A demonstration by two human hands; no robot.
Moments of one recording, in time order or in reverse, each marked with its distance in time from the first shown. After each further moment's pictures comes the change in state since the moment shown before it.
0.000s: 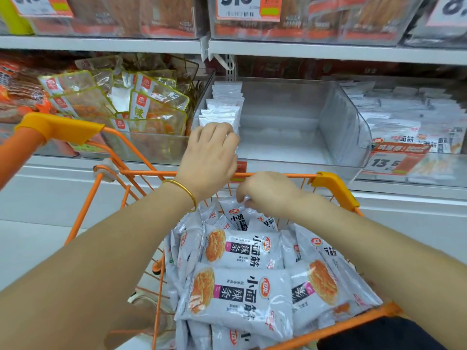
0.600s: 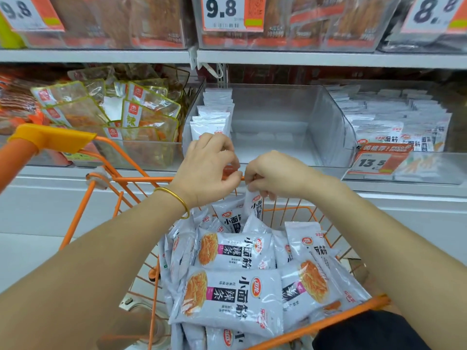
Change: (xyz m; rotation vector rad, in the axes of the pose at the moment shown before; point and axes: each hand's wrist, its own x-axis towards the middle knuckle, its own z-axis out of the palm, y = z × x) left_hand -0.002 0.007 -0.006 -0.345 -0.047 0.014; right_hand -0.020 0.024 -0.037 0.225 0.069 0.058
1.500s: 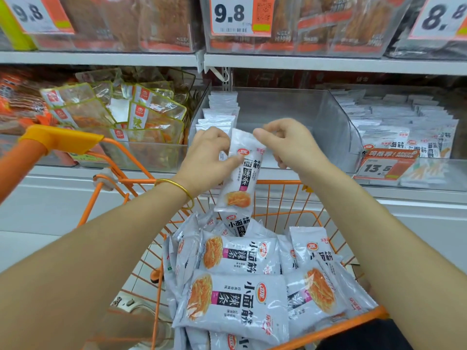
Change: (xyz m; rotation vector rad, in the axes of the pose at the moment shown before) left_hand 0.017 -0.011 -0.004 -0.303 -0.016 -0.242; right_hand 0.020 0.013 -0.008 0.855 0.545 0.242
